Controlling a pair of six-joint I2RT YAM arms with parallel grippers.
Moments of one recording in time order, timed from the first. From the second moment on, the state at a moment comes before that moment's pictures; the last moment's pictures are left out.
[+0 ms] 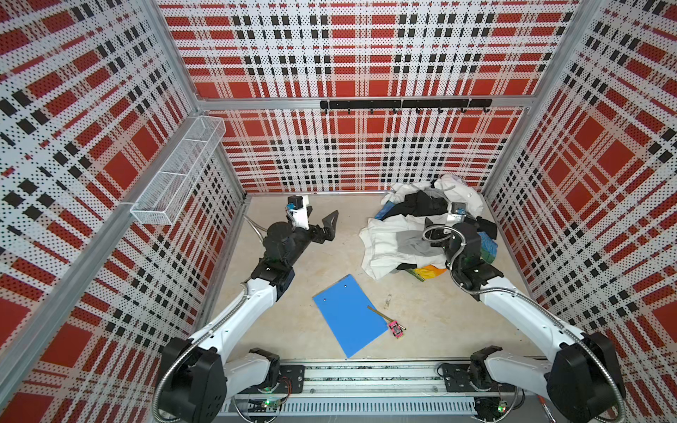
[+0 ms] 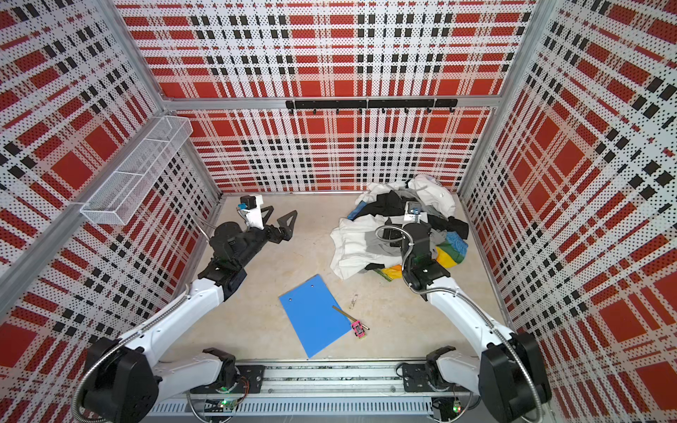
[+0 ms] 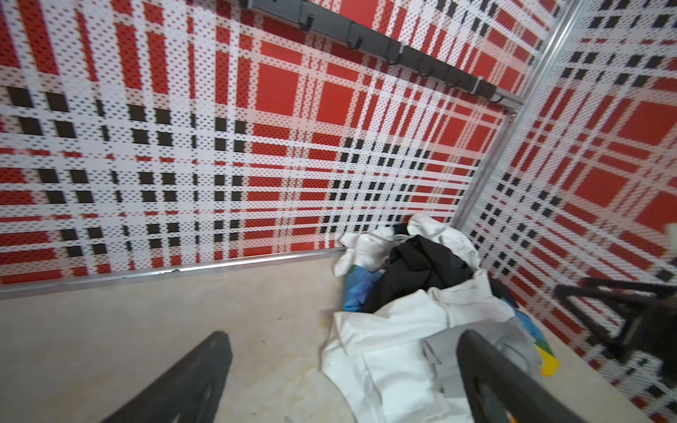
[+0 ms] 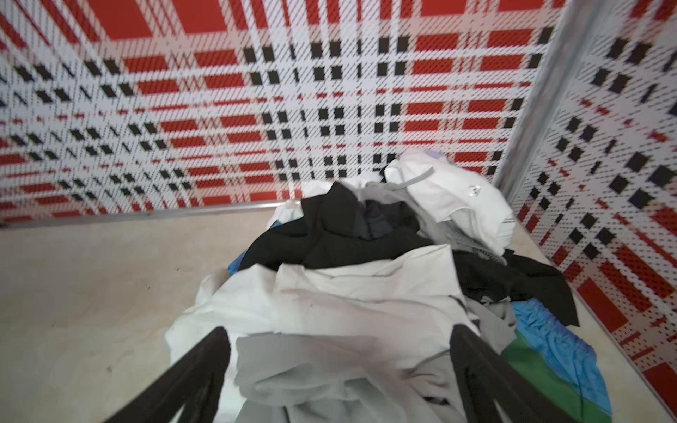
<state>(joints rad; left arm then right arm) -0.32 1.18 0.84 0.33 0.17 -0.26 0.39 1.22 0.80 0.11 0.39 0.15</state>
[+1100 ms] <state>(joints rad) -0.31 1.46 1.13 0.10 0.54 -0.19 0.47 1.76 0.95 -0.16 0.28 0.23</state>
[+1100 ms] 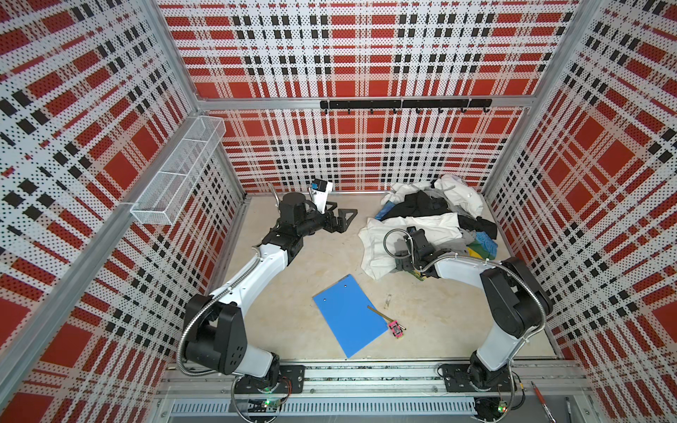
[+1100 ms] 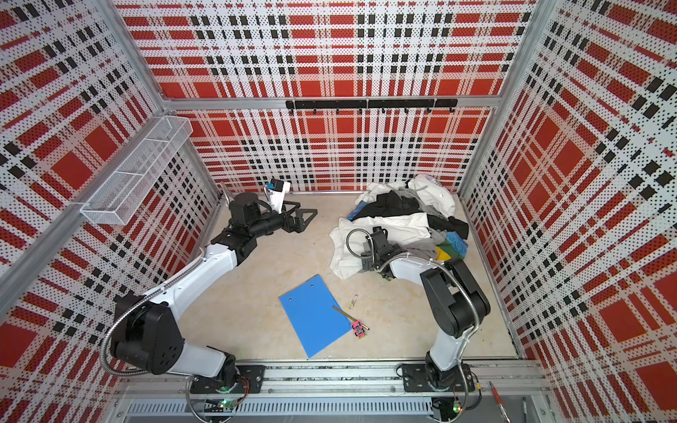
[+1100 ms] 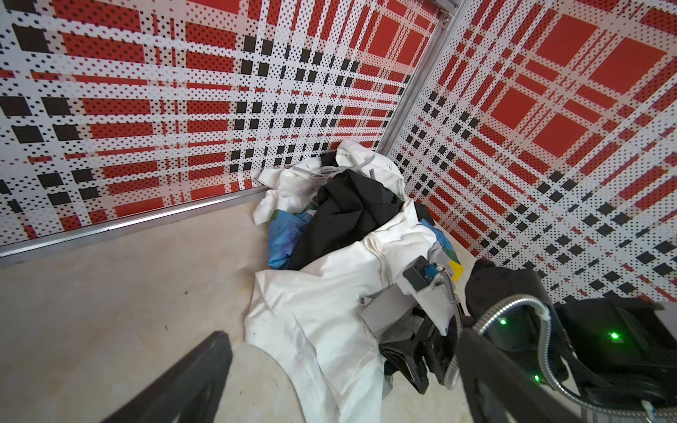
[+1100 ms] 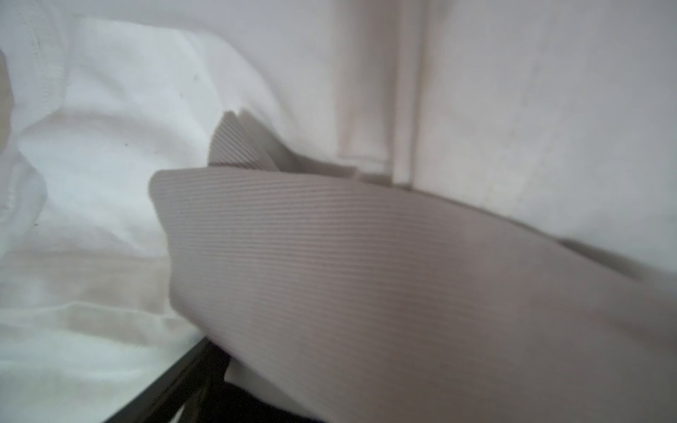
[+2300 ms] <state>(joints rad) -0.35 1.44 1.13 0.04 0.53 -0.14 0.47 1.73 0.91 -0.25 0.23 0.25</state>
